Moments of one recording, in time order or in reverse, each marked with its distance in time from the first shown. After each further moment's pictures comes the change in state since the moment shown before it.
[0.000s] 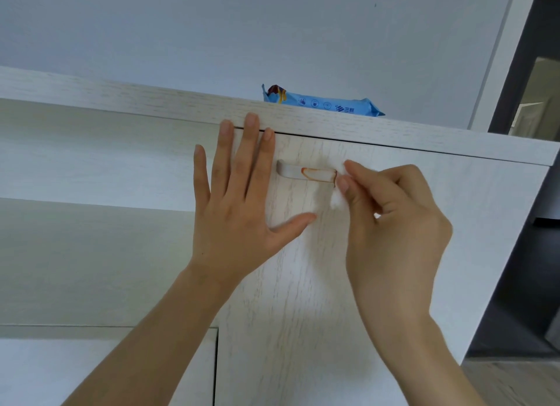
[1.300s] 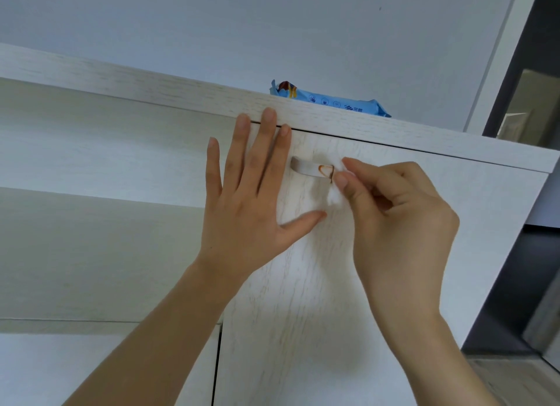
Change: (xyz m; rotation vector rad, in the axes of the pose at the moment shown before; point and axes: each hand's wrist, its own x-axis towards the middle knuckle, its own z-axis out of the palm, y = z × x) left_hand -0.001 -0.001 0.003 -0.048 0.014 -0.015; right_hand 0.000 -0.012 0.007 -0.020 -0.037 0.041
